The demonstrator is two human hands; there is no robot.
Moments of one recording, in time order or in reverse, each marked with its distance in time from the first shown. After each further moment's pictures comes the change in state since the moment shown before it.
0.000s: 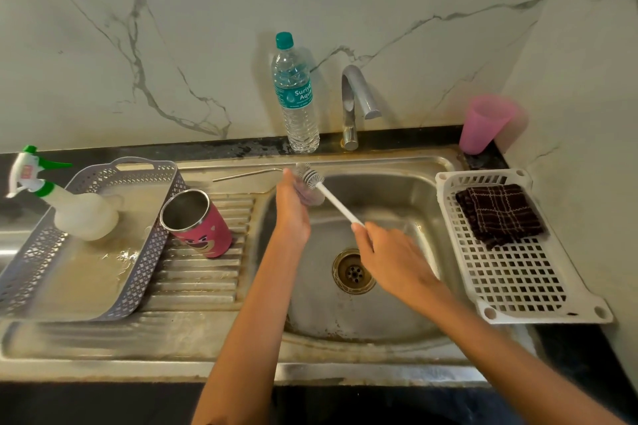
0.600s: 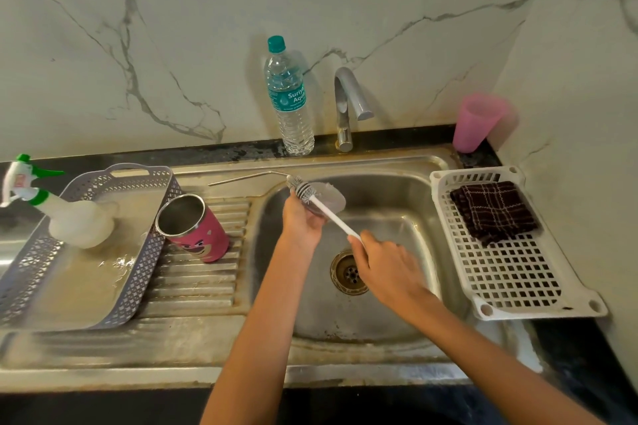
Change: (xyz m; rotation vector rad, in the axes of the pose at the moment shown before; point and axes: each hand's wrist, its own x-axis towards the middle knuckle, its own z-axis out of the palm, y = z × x) left_hand 0.001 -0.010 0.012 -0.269 0.048 -0.233; right_hand -0.010 0.008 0.016 -0.153 0.077 -0.069
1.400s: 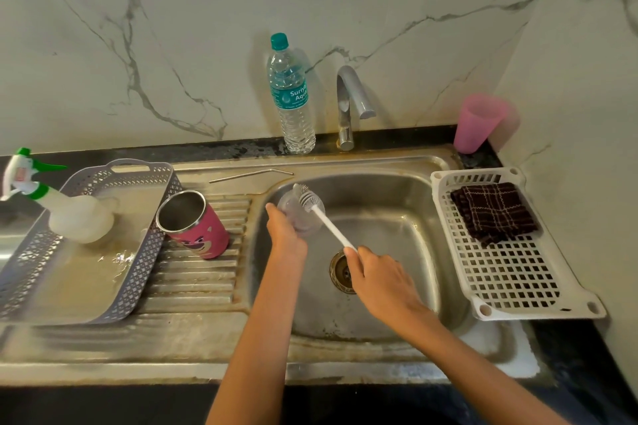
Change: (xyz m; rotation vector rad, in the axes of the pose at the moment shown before) left_hand 0.015 -0.008 -0.038 0.053 0.196 0.092; right_hand -0.018 -0.012 0.008 0.182 -0.135 0.134
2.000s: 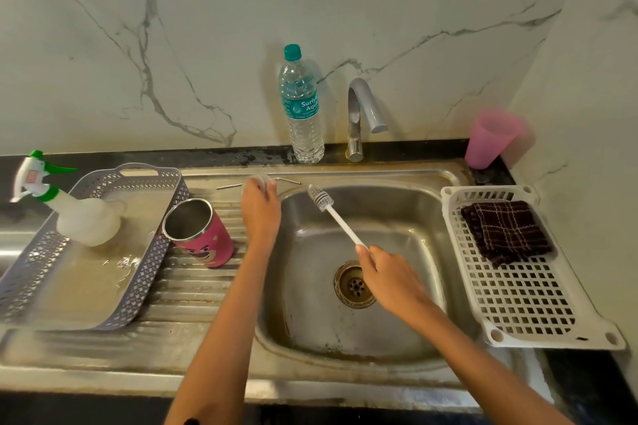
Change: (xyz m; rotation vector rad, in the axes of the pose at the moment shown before) left_hand 0.031 0.055 -0.015 0.909 0.106 0.851; right_hand 0.035 0.011 -0.006 0.075 -0.019 0.022
